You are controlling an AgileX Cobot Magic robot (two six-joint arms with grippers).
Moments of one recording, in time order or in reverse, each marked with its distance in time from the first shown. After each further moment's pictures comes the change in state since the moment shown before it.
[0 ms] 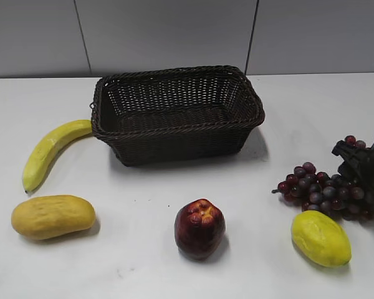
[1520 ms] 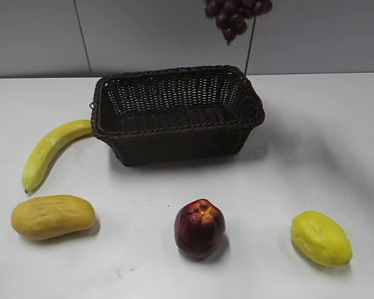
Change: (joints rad) left arm 0.000 0.000 0.000 0.000 0.000 0.000; right arm 0.157 -0.030 -0.677 -0.765 -0.898 -0.150
